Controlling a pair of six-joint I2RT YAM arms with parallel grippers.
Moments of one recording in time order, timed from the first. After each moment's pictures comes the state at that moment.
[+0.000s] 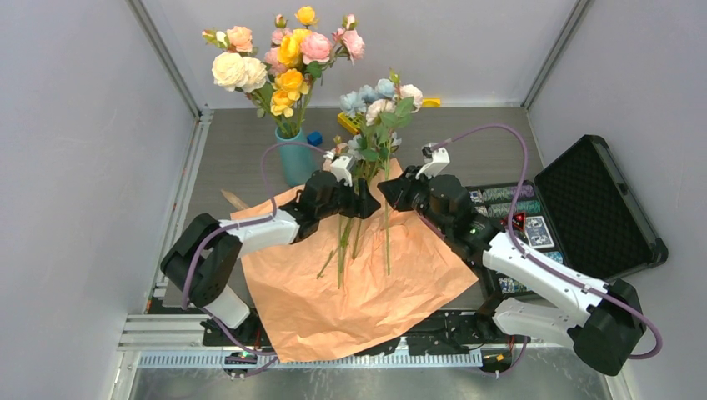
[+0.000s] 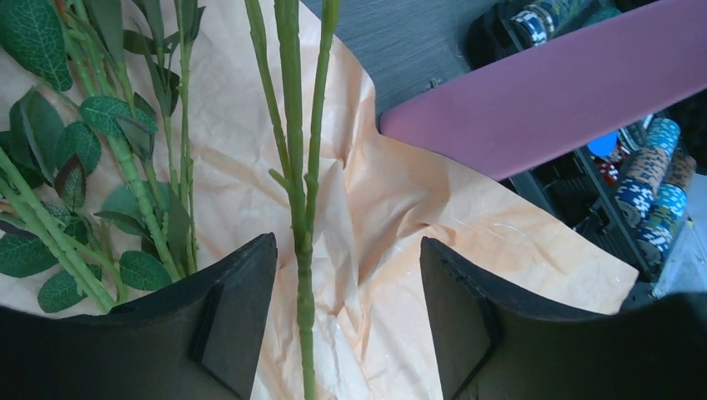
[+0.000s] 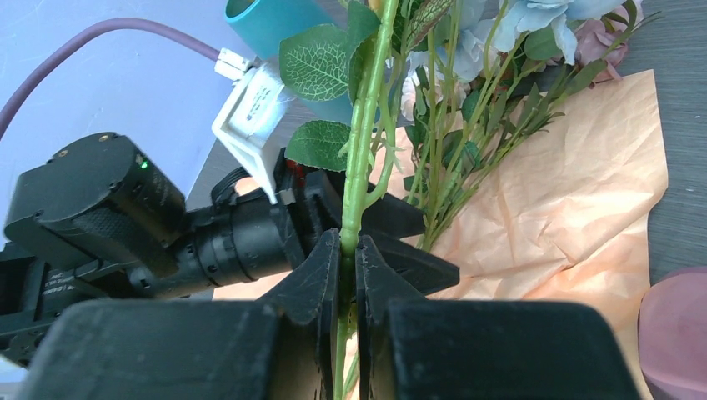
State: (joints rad) left arm -0.68 1.57 0.80 0.39 0.18 -0.49; right arm 0.74 1.06 0.77 0.10 0.15 0.61
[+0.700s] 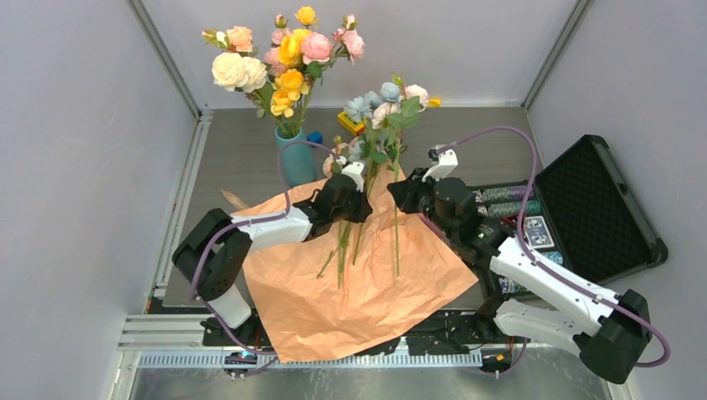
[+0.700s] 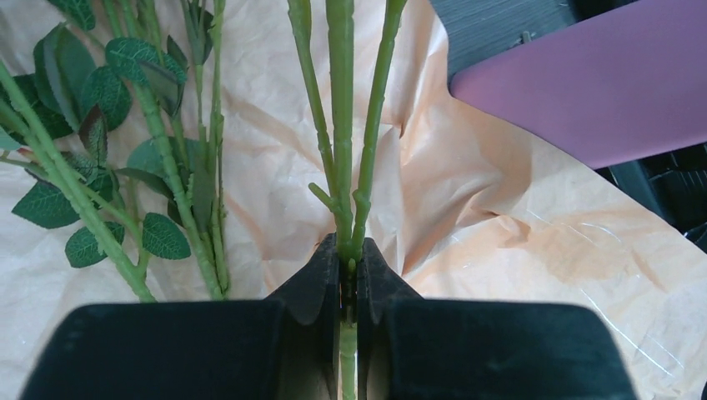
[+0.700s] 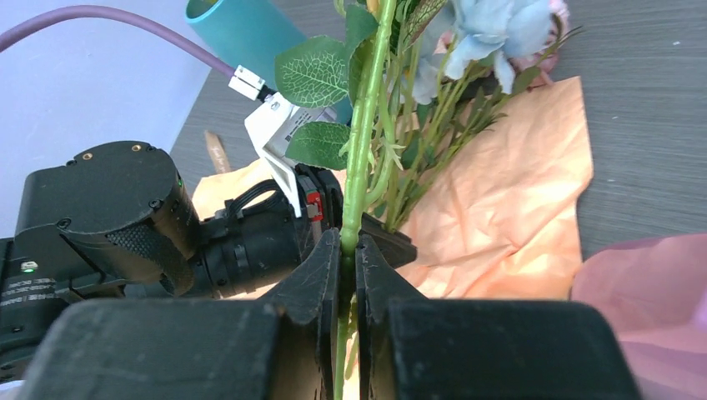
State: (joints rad) left arm -0.77 1.65 0.90 0.20 -0.01 -0.44; right arm 0.74 1.00 0.77 0.01 0.21 0.56
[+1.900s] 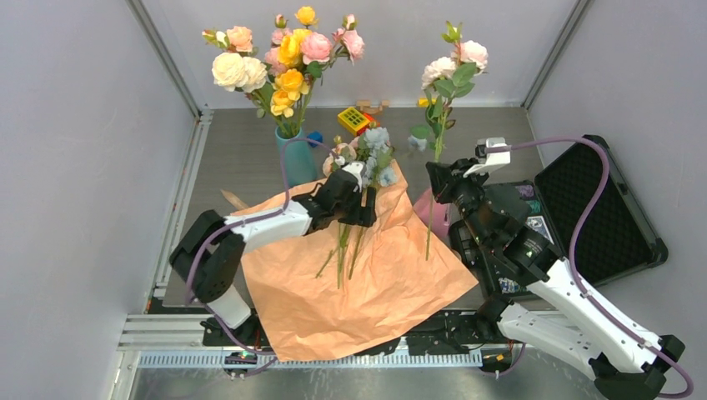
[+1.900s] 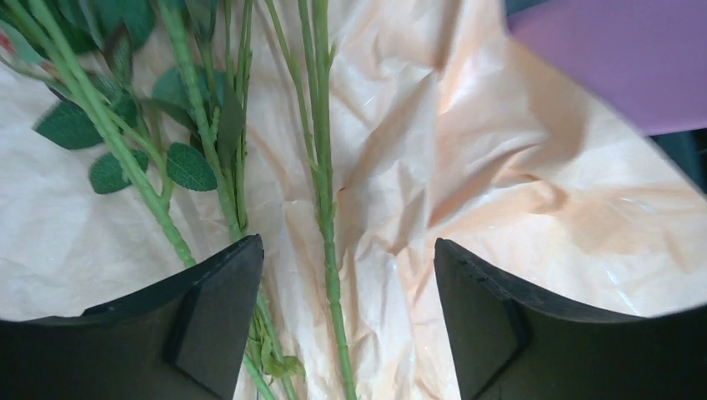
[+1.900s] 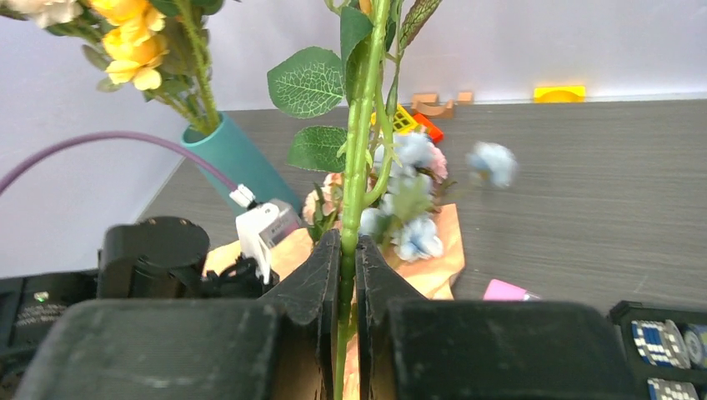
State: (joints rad) left arm -0.77 1.68 0.99 -0.09 -0.04 -0.49; right arm 0.75 0.77 0.90 -0.13 0.46 0.31
